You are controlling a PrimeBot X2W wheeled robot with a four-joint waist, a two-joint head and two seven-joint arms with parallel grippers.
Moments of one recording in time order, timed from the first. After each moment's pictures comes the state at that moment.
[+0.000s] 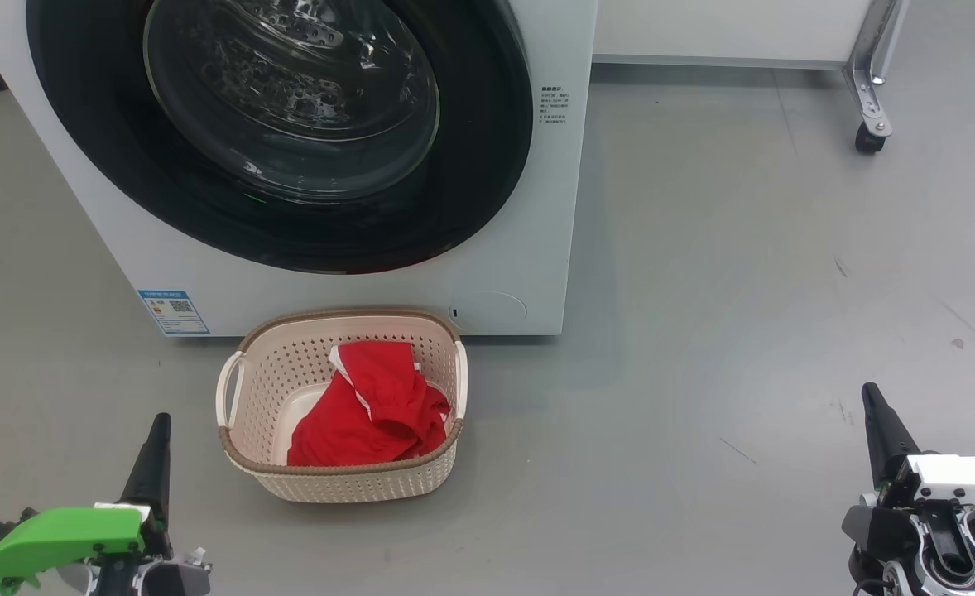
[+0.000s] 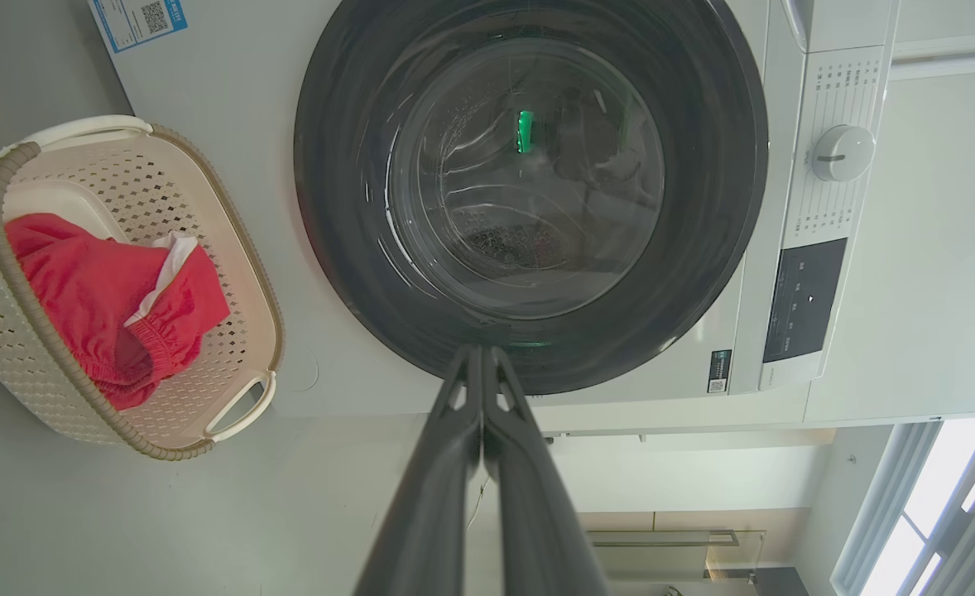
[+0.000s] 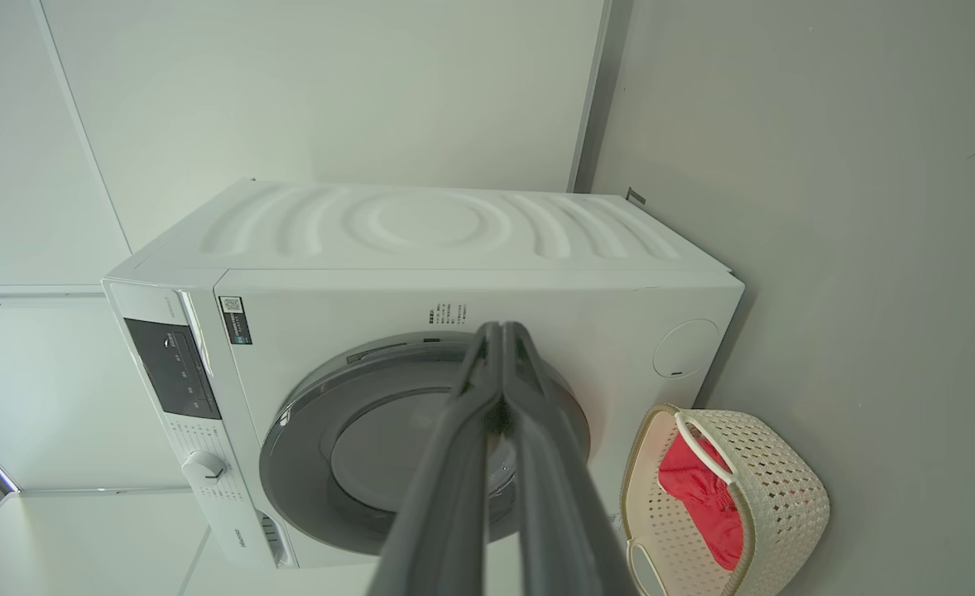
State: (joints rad) left arm -0.08 0.02 0.09 0.28 -1.60 -0.12 0.11; right arm -0.06 -0.06 -0.11 0.27 1.62 0.12 0.09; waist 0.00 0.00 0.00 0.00
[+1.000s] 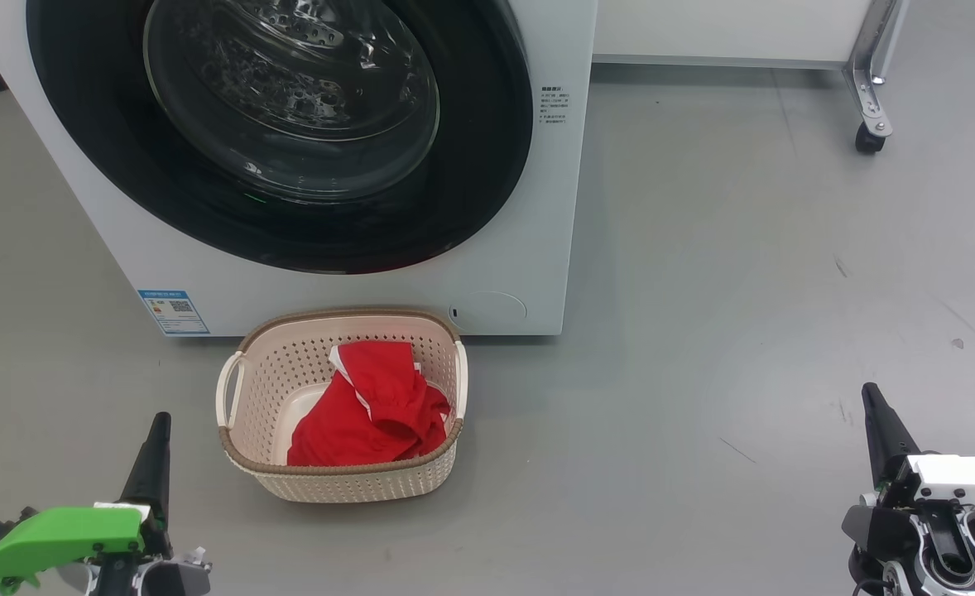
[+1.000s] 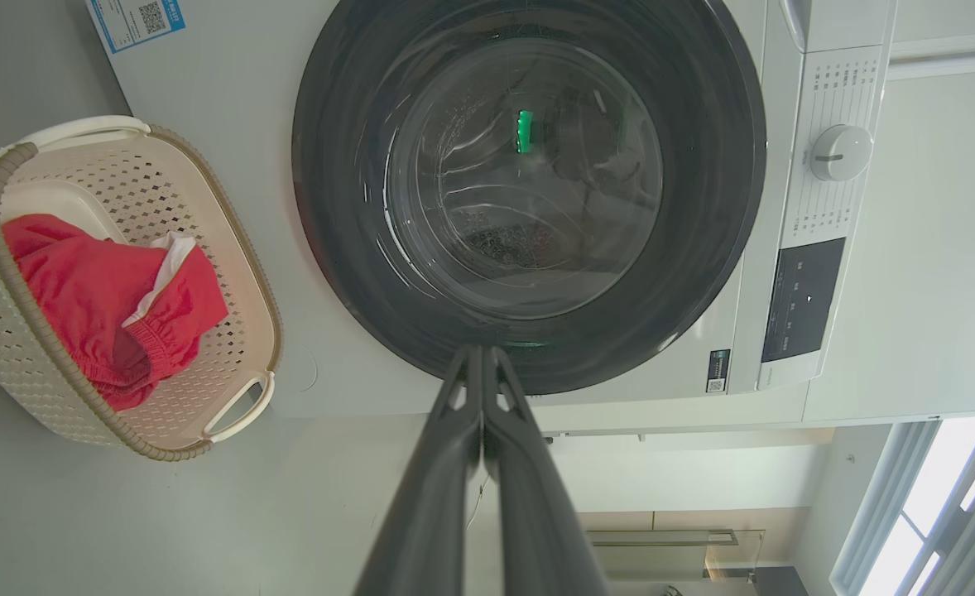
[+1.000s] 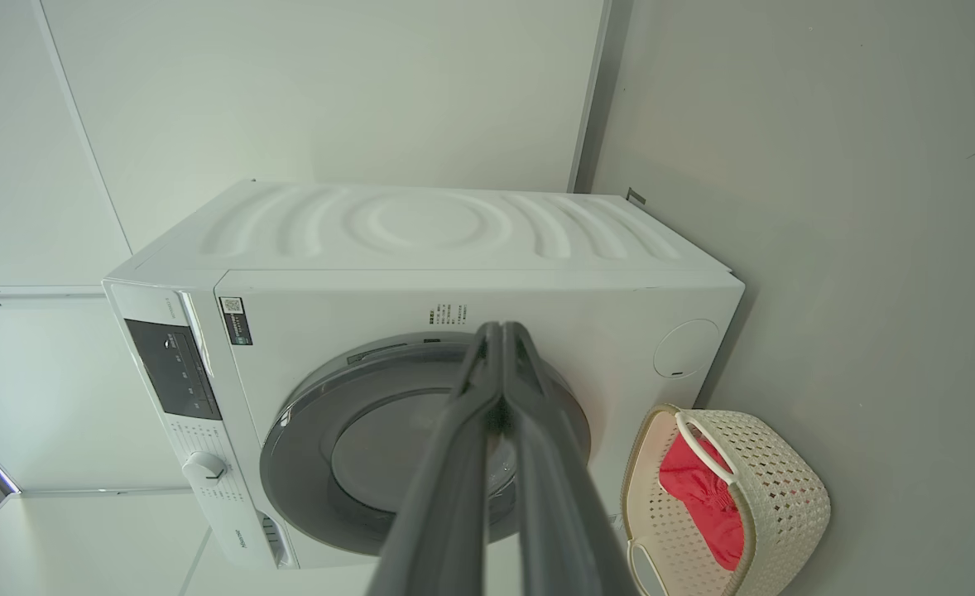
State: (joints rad) left arm -0.08 0.02 0.09 0.28 -1.60 -0.12 0.11; right arm -0.06 -0.05 -0.11 0.27 1.62 0.12 0.09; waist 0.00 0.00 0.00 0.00
